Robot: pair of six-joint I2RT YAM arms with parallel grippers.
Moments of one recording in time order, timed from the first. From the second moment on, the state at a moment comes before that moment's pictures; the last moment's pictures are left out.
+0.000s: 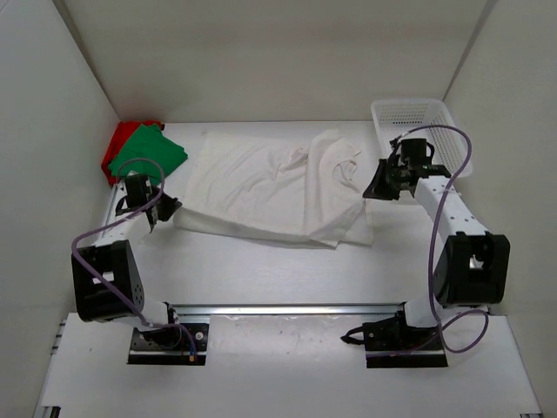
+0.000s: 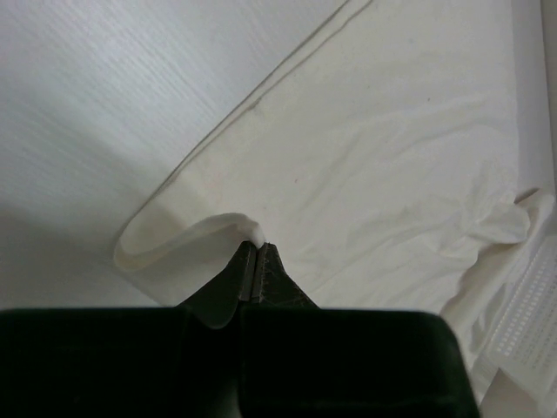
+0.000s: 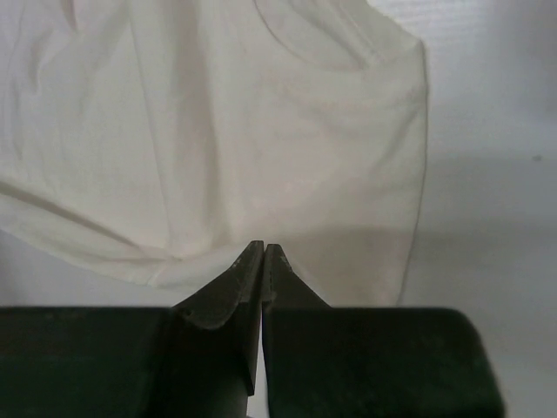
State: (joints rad) left arm 0.18 1.43 0.74 -0.07 0.14 -0.81; right arm 0.01 1.49 1.16 -0.59 -0.34 0.32
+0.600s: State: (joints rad) left arm 0.18 1.68 0.92 -0.01 0.14 -0.85; right arm 0.00 1.99 1.72 -0.61 -0.35 0.31
